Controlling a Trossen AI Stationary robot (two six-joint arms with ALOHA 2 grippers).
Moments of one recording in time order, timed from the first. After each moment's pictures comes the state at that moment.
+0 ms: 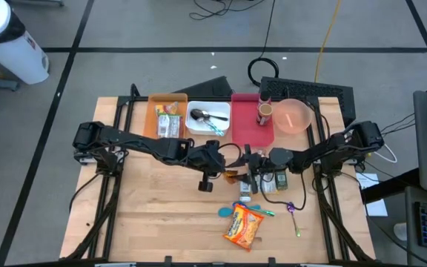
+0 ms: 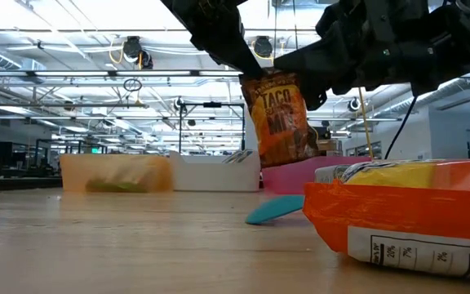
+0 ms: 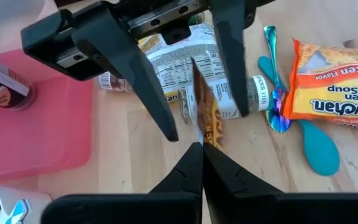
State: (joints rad) left arm -0.10 1.73 1.35 -0.39 -0.05 0.16; right arm 0.10 1.54 0.45 1.02 -0.04 0.13
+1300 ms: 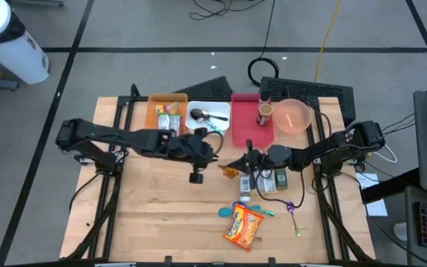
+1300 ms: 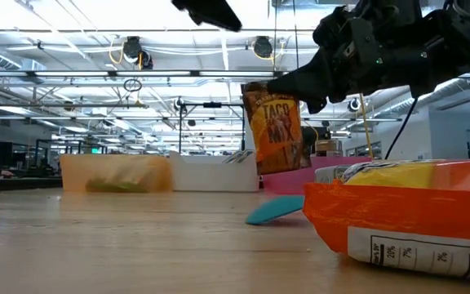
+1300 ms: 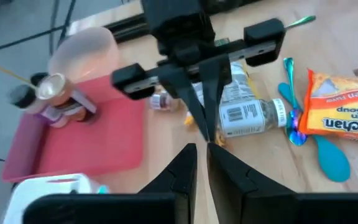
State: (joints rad) left arm -0.11 1.54 1.35 -0.47 -0.16 0.20; right arm 0.05 1.52 0.45 0.96 0.00 0.07
